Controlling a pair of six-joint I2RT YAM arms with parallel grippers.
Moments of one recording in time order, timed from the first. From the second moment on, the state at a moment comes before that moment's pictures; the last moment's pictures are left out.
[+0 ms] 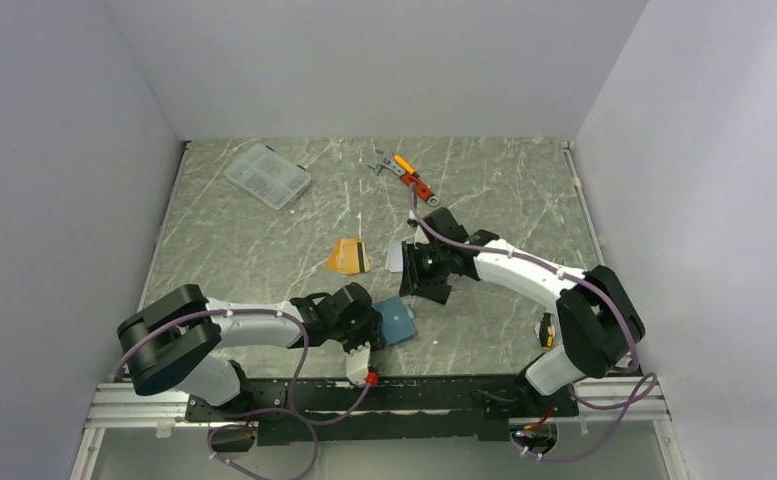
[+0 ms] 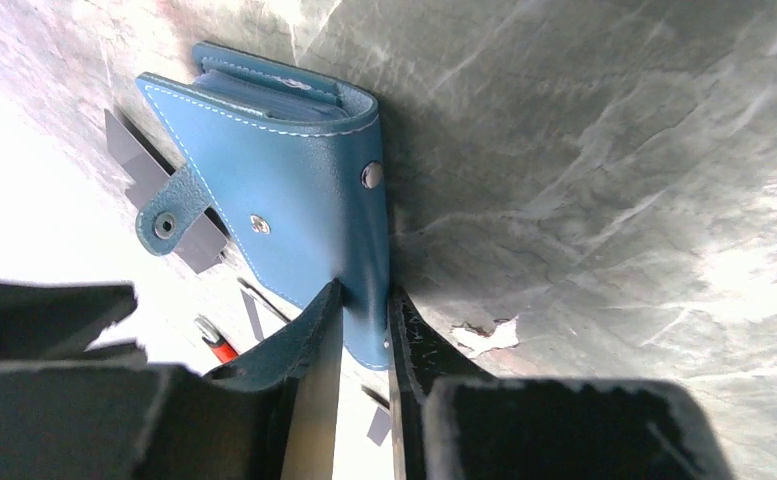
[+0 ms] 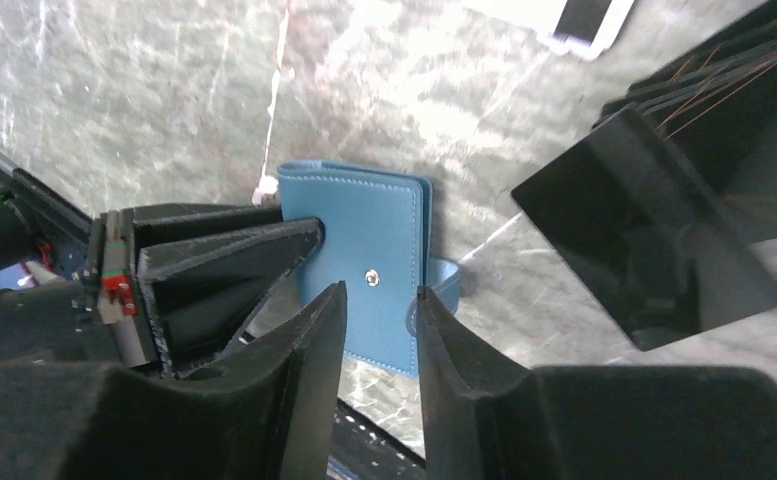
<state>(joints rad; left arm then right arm) -1.03 1.45 0.55 -0.03 0.16 1.79 0.66 1.52 0.91 -0.43 -0.32 0.49</state>
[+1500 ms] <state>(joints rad) -1.04 1.42 0.49 0.04 0.14 1.85 0.76 1.59 1.00 -0.60 -0.13 0.45</state>
